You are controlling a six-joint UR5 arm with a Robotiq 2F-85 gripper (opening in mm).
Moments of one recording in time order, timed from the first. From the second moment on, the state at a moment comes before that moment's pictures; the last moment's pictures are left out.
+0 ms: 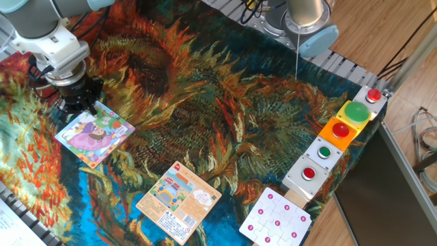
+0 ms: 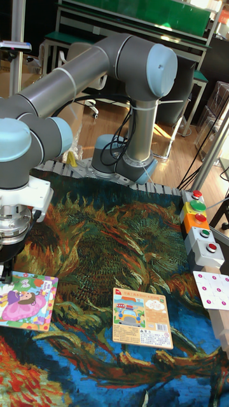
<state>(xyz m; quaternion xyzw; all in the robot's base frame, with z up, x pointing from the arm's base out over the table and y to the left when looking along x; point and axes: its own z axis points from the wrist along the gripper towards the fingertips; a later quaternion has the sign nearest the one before) 0.618 -0.210 0.007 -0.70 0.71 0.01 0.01</state>
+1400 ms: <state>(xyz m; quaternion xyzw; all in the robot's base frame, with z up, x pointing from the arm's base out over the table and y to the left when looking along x) 0.619 -0.219 0.026 -0.69 0.72 0.00 0.00</state>
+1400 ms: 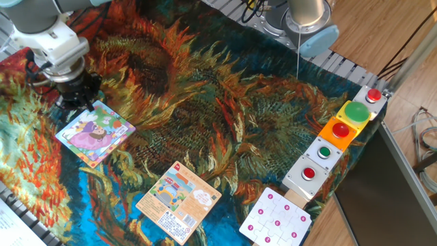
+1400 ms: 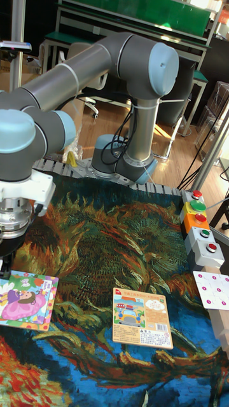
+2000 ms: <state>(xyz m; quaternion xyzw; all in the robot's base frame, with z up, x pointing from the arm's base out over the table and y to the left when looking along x) 0.635 -0.238 0.037 -0.61 0.79 -0.03 0.02</state>
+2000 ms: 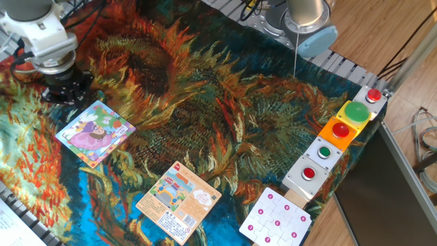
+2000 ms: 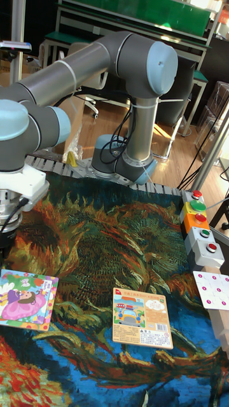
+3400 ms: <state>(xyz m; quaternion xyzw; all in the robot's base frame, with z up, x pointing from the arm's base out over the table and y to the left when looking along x) 0.649 -0.127 0.046 -0.57 0.82 -0.05 0.05</state>
